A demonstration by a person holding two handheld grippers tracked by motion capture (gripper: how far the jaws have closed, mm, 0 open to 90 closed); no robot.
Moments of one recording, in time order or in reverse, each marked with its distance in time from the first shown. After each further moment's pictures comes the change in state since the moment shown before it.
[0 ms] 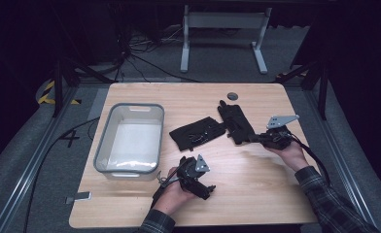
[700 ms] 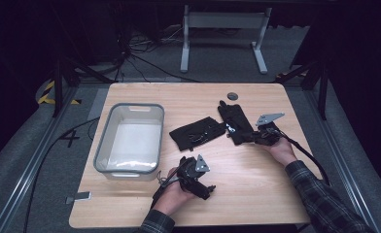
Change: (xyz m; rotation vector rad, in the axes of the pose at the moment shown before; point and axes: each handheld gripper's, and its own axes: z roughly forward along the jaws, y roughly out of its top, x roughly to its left) left arm 0.000 0.000 0.000 0.000 0.002 0.001; right arm -0.020 -0.006 0.041 0.072 -0.032 0.029
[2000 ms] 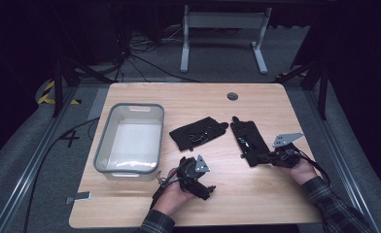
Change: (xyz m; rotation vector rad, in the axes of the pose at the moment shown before) left arm -0.001 -0.001 -0.001 0.001 -0.001 -0.001; right arm 0.045 -0.050 -0.059 0.070 0.046 -0.011
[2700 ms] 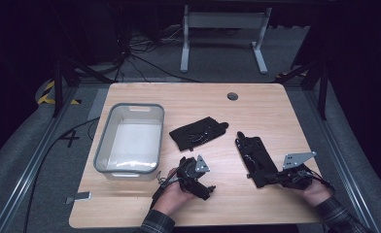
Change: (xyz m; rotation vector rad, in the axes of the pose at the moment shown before) left arm 0.000 0.000 0.000 -0.001 -0.001 -0.001; right arm 0.048 -0.034 -0.029 0.022 0.068 -0.029
